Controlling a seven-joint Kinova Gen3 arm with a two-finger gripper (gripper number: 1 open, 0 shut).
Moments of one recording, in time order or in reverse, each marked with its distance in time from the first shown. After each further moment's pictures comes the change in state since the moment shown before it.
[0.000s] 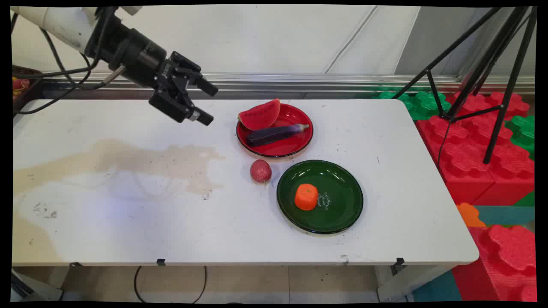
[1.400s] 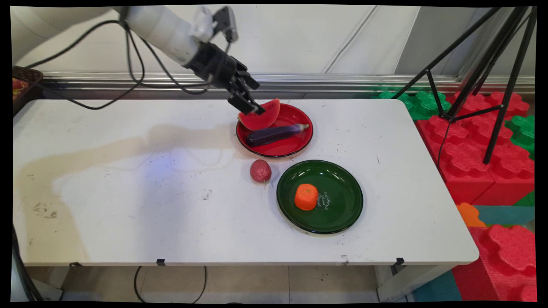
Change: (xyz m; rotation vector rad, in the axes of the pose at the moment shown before) arm 0.021 -0.089 0.132 0.182 -0.102 0.021
